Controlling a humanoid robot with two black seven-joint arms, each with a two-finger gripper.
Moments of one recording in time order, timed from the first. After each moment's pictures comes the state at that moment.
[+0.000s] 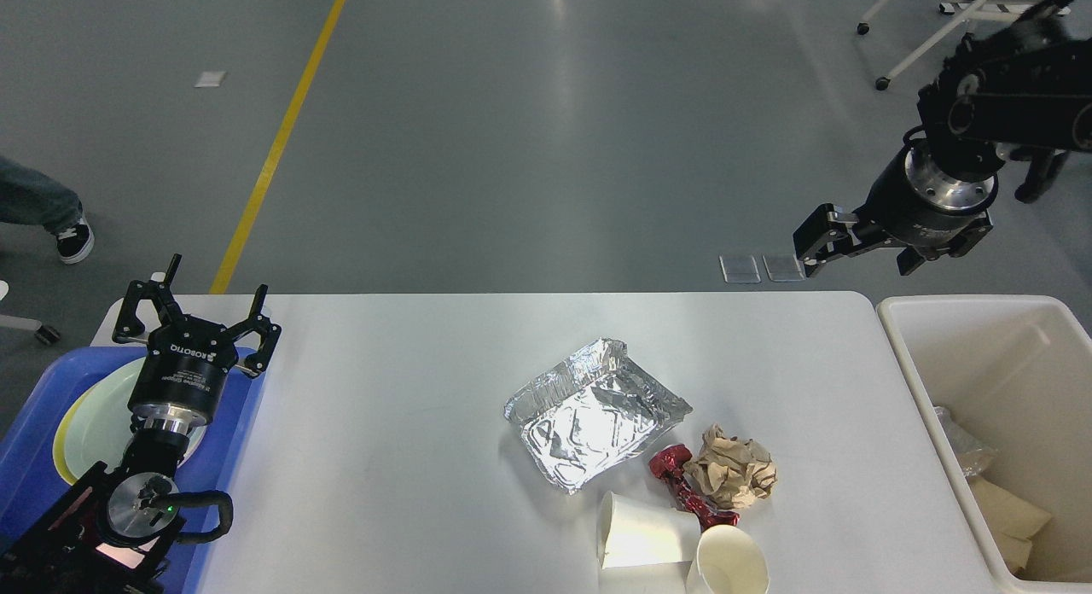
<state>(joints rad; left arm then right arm) -0.28 0.27 -1.23 -0.81 0.10 -0.55 -0.36 2.07 -0.36 -1.18 1.19 -0.25 0.73 -0.14</state>
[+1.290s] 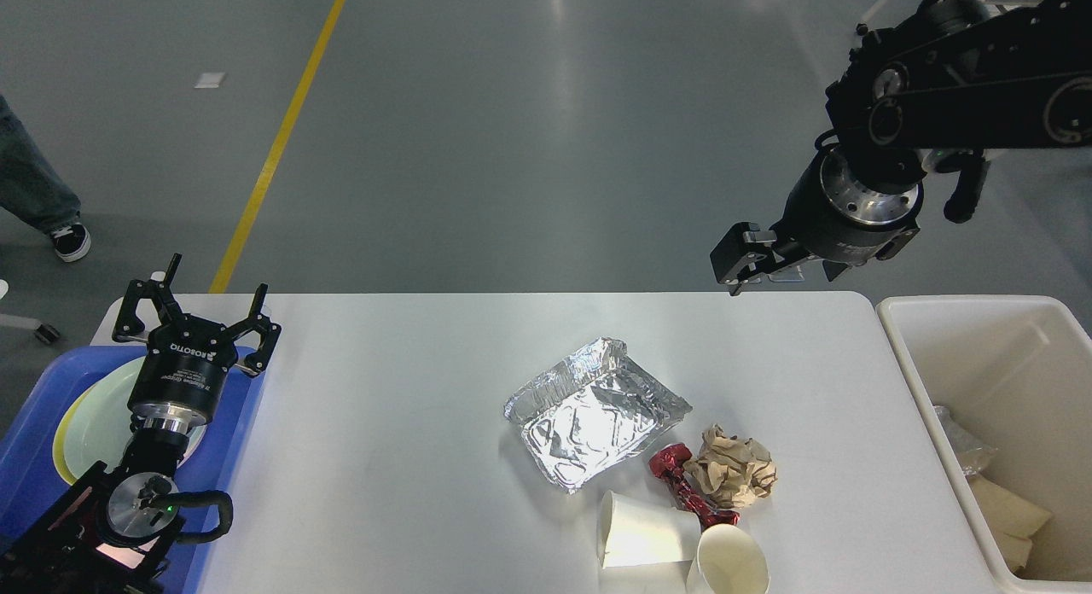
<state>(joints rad) -0.28 0.27 -1.23 -0.81 0.10 -0.55 -0.36 2.20 -0.26 -1.09 1.40 -0.19 0.59 -0.22</state>
